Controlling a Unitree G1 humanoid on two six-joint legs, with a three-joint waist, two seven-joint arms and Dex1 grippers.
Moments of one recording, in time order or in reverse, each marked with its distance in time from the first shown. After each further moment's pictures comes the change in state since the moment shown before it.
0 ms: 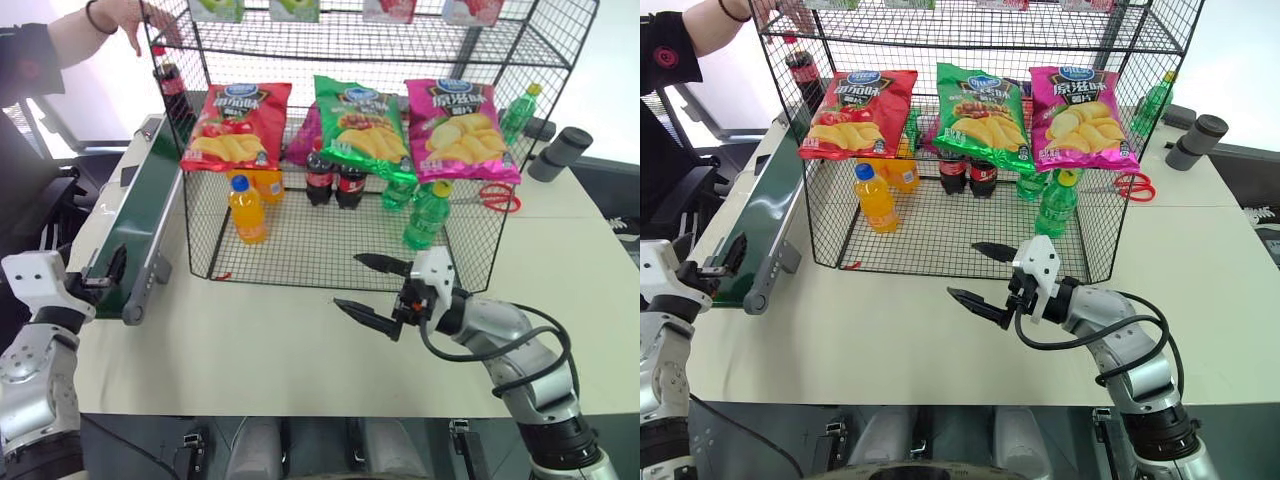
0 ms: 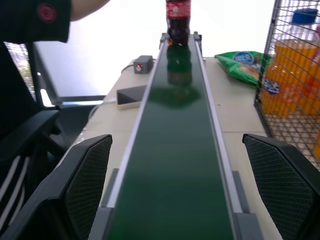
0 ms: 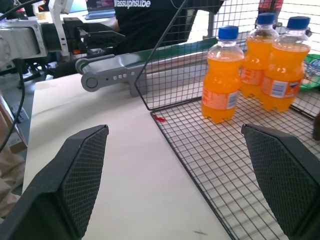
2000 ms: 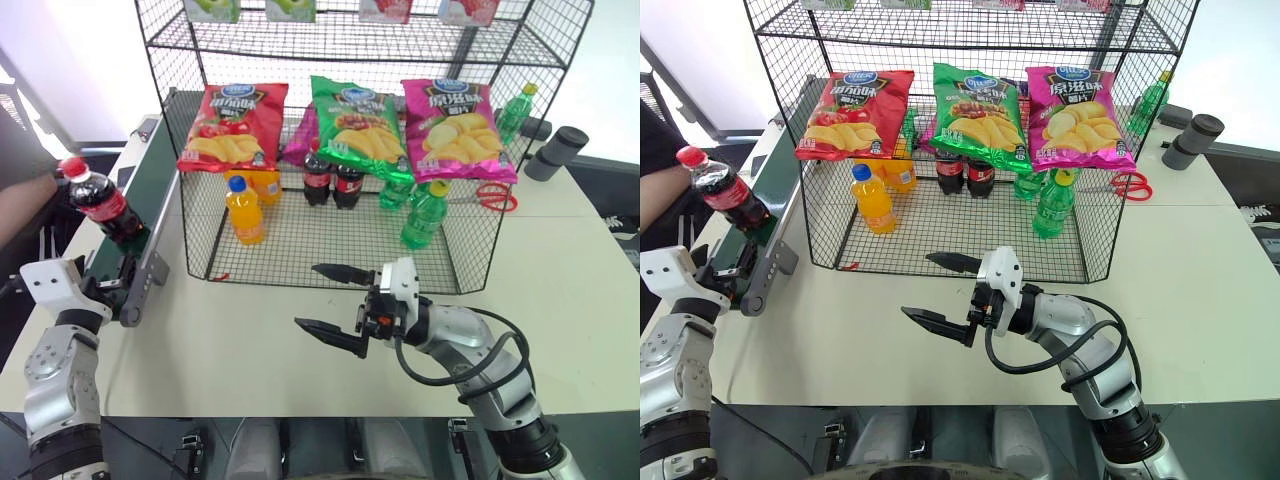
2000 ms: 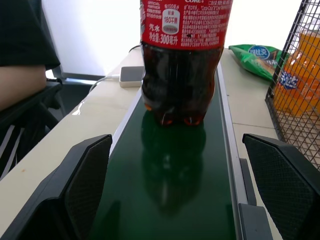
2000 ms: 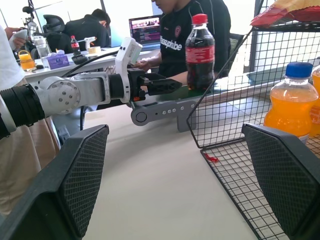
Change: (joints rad) left arm -0.023 -0.036 -0.030 0.073 -0.034 0.006 0.036; right arm -0.034 0.080 0.109 0.022 0.016 -0.061 0.016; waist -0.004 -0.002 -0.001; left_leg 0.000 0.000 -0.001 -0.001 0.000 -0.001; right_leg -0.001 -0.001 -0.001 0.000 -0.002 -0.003
